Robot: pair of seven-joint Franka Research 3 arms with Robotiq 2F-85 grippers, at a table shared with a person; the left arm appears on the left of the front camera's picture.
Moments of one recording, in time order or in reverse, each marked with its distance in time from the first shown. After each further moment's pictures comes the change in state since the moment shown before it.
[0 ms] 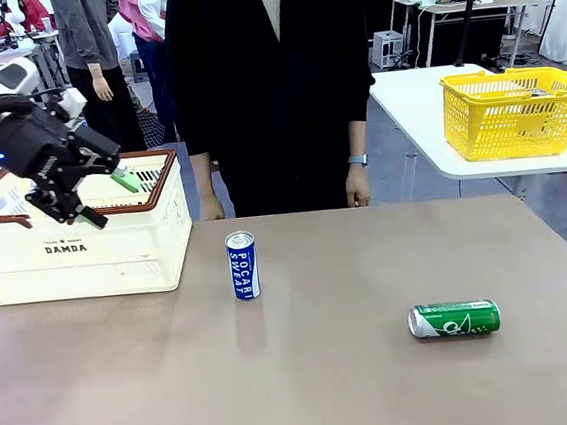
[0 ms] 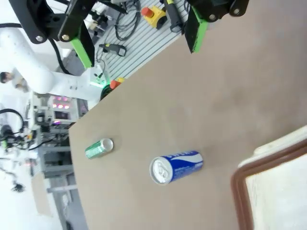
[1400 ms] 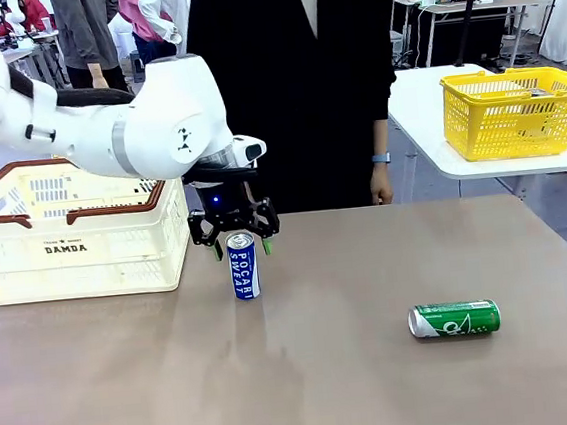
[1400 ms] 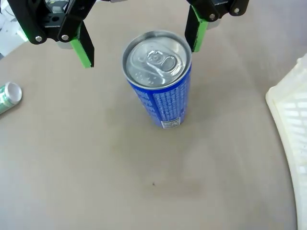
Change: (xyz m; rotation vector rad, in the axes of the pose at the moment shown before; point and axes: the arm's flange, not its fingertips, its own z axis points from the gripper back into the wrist) left arm 0.088 -0.068 -0.239 0.547 0.085 0.003; right arm 0.000 0.000 0.000 0.000 0.000 0.001
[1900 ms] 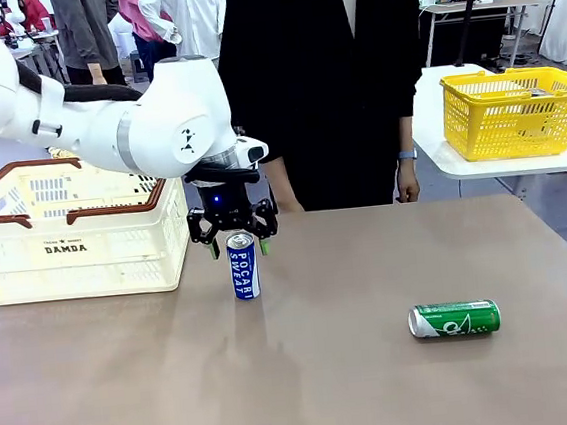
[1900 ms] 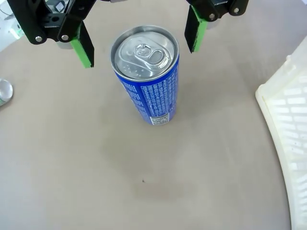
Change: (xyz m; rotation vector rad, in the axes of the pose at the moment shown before) left arm 0.005 0.002 -0.001 0.052 -0.002 -0.009; right arm 0.000 0.000 0.000 0.000 0.000 0.000
